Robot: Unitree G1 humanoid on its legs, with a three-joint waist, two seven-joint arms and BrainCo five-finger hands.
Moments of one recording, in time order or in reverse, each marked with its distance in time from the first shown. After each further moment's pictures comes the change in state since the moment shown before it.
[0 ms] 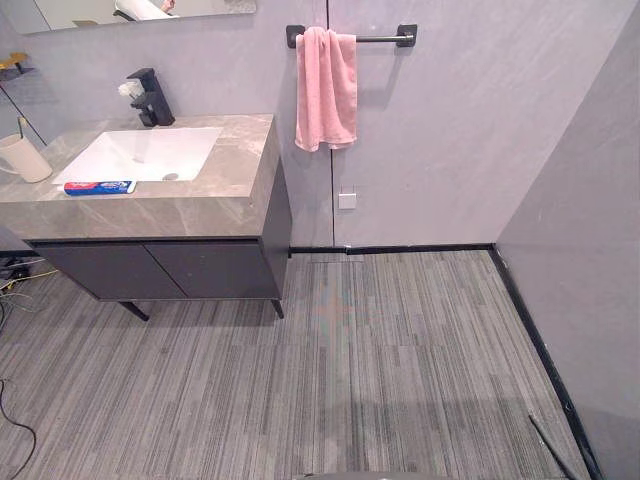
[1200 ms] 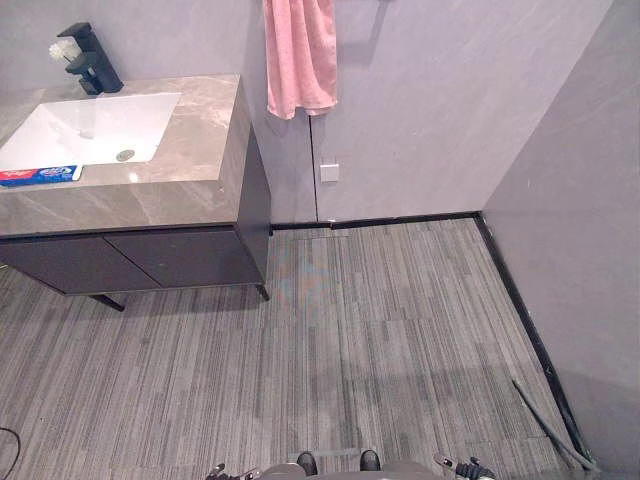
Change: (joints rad) left arm -0.067 0.037 -0.073 0.017 0.028 -0.008 -0.030; right arm -0.069 0.012 -0.036 -0.022 -0.025 0.002 0.005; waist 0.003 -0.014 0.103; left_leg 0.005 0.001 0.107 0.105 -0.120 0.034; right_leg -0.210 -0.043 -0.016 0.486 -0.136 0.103
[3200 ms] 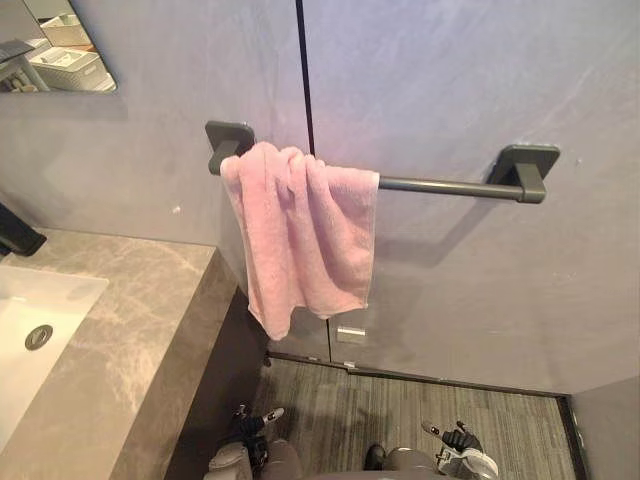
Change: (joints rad) left arm -0.107 -0.113 0.090 -0.121 -0.012 -0.013 -0.009; right arm -0.032 0.044 0.074 -0.099 0.058 -0.020 -0.005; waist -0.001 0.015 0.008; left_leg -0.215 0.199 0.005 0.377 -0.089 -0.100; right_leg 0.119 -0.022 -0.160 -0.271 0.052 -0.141
